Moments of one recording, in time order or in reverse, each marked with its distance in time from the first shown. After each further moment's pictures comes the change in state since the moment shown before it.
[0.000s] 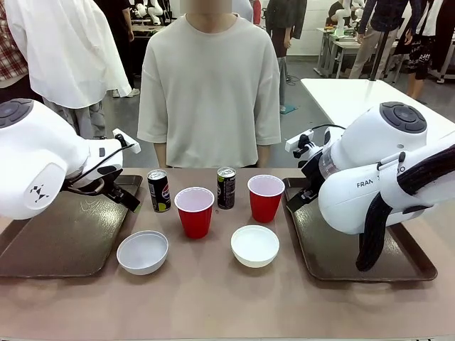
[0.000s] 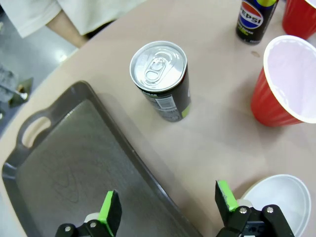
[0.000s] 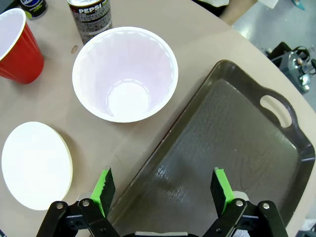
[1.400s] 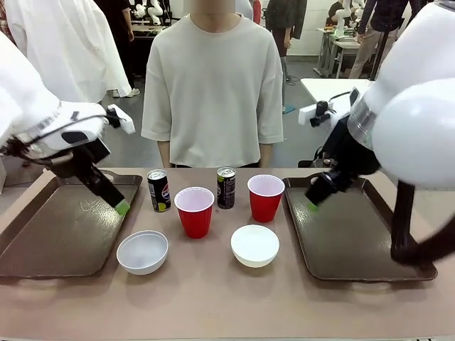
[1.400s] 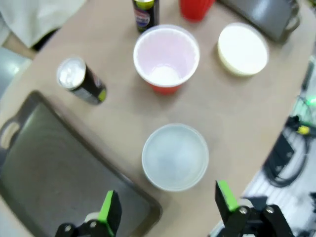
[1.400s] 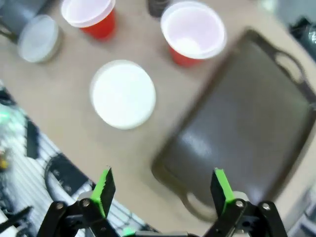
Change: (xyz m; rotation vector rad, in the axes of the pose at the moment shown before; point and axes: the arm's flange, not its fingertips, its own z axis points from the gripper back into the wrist) left arm 0.010 -0.037 0.134 -0.266 0.078 -0.124; right arm 0.009 0.030 0.146 0.194 0.131 -0.047
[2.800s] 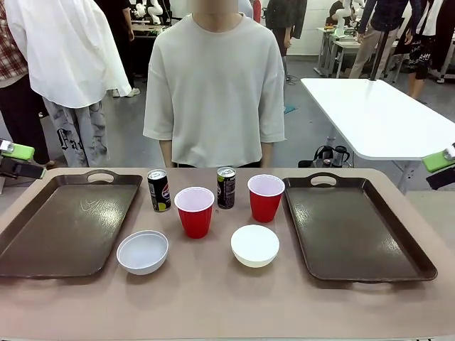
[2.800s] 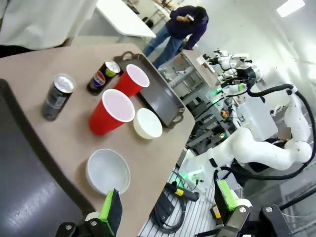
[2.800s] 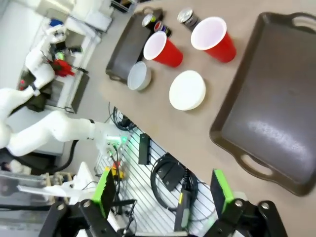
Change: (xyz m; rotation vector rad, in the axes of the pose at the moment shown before) left arm -0.145 0.147 0.057 -0.708 -0.470 0.415; right arm -0.152 -0.145 0.110 0.580 -0.230 -0.412
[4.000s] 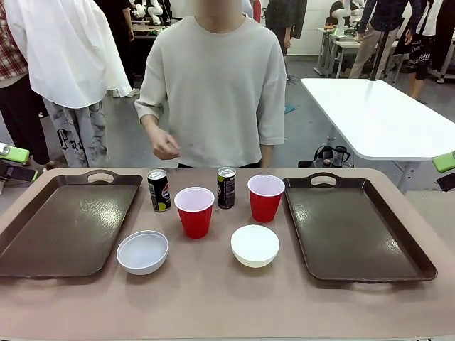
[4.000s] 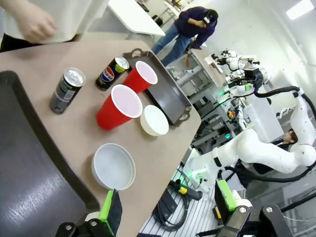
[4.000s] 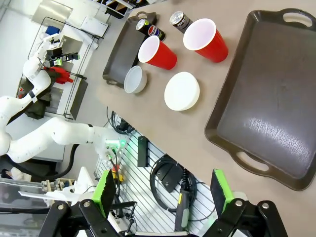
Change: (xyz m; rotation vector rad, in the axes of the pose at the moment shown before) left arm -0.002 -0.001 0.006 0.036 0.006 0.023; right arm -0.004 -0.005 0.006 -0.012 -0.013 -0.021
